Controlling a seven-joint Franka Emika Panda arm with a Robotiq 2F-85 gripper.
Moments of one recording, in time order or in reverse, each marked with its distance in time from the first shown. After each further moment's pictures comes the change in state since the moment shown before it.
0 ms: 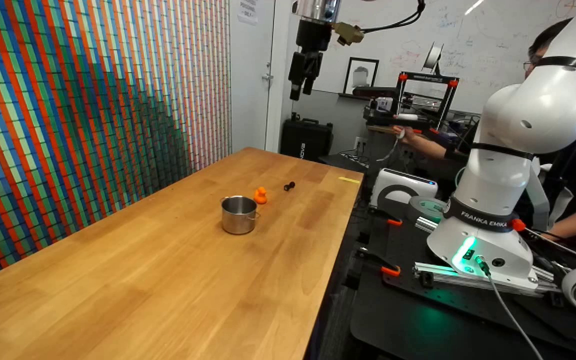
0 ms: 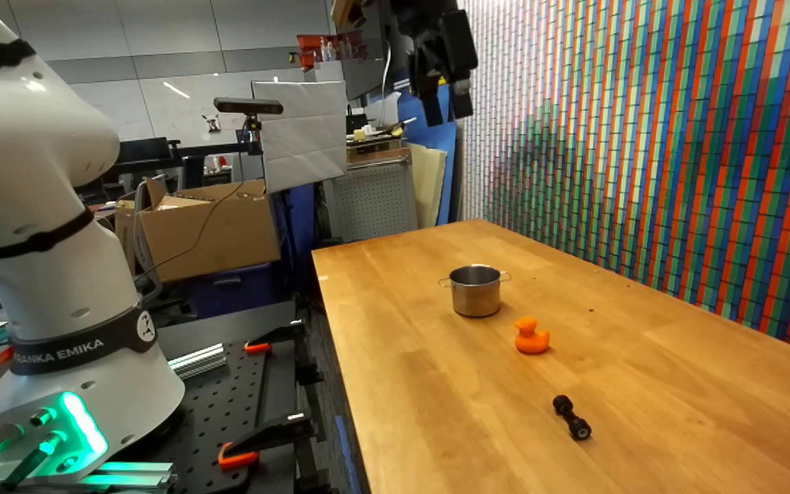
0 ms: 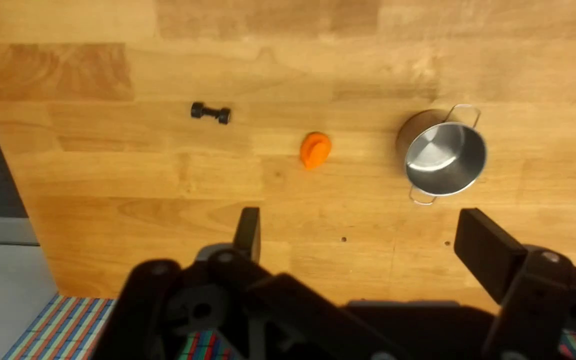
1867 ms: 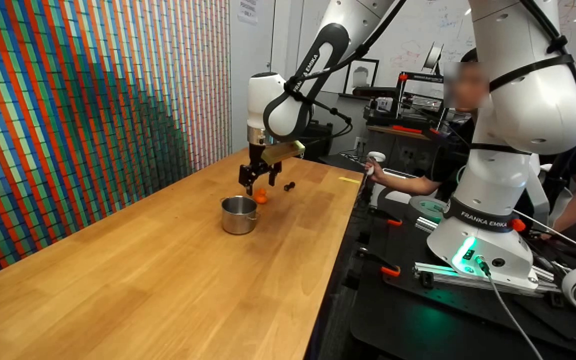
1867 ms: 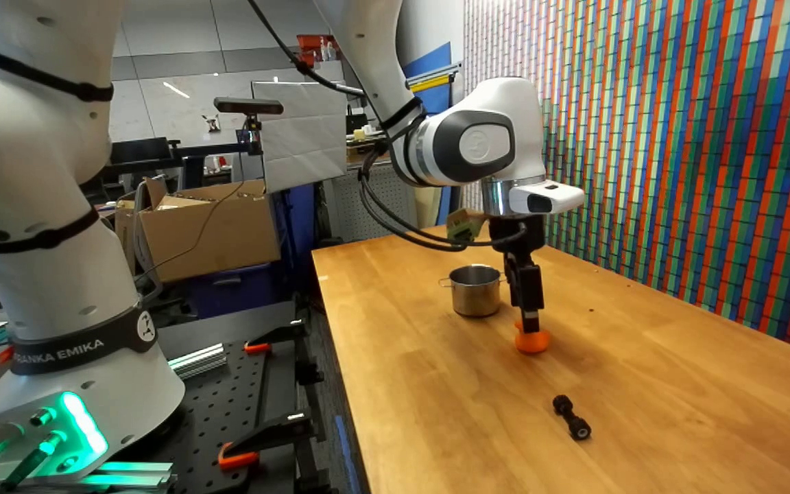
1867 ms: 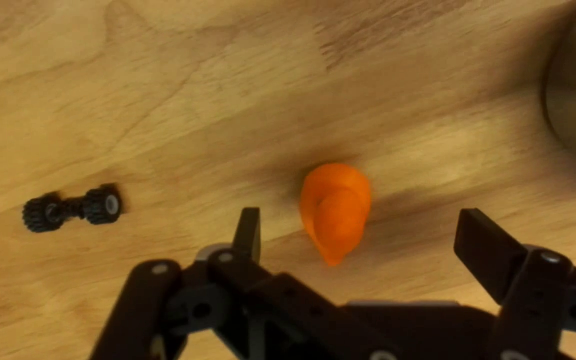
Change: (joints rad) arm 0.110 0.855 -0.123 0.234 -0.053 0.506 0.466
